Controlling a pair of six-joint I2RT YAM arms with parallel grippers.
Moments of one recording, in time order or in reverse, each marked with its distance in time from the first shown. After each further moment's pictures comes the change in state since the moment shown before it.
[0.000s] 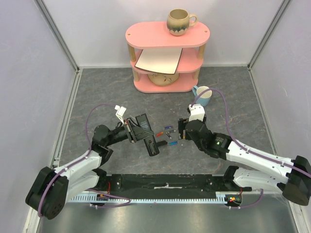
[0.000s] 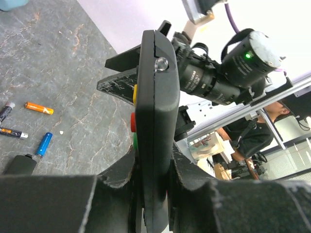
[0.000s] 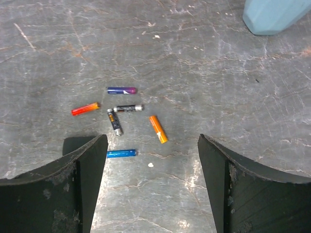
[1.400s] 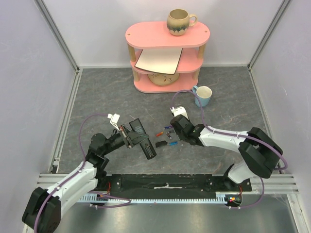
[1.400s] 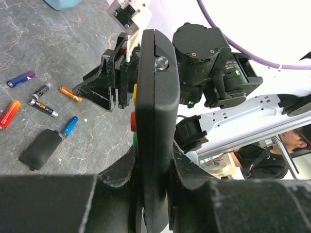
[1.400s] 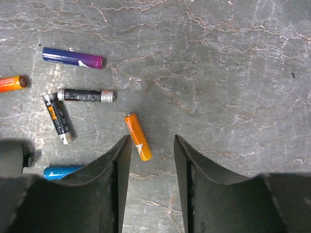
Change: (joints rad) left arm 0.000 -0.277 -0.137 -0.203 -0.174 0.007; right arm -0.121 0.468 0.063 0.069 -0.132 -0.178
